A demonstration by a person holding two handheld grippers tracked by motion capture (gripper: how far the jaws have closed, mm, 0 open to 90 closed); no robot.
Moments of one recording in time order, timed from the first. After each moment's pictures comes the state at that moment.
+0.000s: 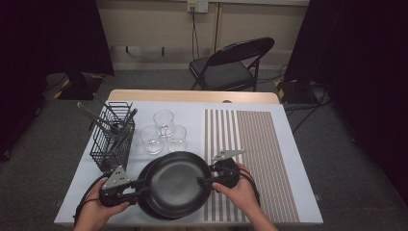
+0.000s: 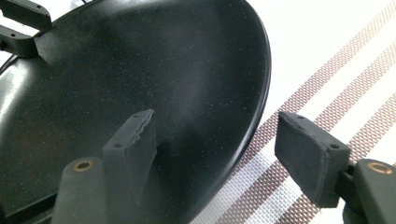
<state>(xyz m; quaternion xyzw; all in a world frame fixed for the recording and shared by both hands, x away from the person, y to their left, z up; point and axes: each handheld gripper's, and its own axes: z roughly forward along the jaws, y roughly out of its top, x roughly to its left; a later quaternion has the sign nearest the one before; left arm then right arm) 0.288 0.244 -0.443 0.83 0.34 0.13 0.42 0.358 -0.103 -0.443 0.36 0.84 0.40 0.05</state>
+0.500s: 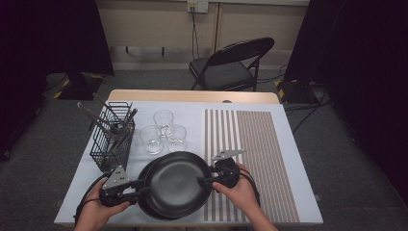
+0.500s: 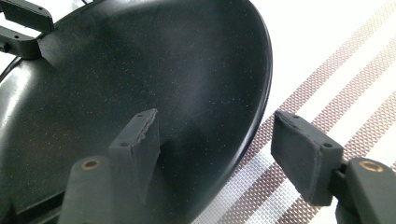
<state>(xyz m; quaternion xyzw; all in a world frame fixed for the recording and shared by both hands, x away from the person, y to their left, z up) 0.288 0.243 -0.443 0.83 0.35 0.14 0.42 0.358 -0.103 -0.442 0.37 0.84 0.40 0.04</state>
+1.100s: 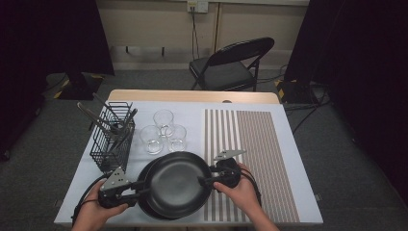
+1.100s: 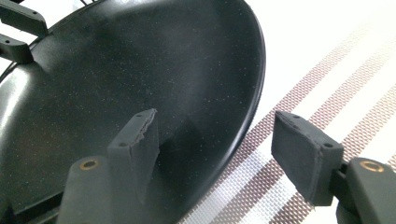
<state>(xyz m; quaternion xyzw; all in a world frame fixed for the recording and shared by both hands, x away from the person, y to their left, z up) 0.284 0.247 -0.443 0.83 0.33 0.12 0.43 0.358 -0.107 -0.442 0.37 0.84 0.40 0.04</state>
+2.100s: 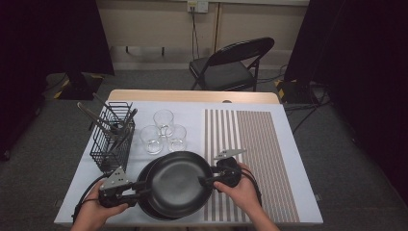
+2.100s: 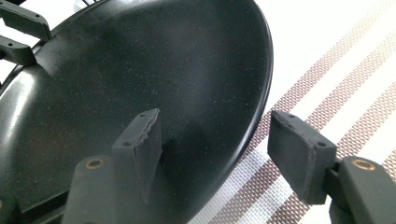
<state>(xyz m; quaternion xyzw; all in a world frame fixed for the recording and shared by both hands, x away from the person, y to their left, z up) 0.288 0.246 -0.444 0.83 0.33 0.11 0.43 0.358 -0.108 -0.440 0.37 0.84 0.40 0.03</state>
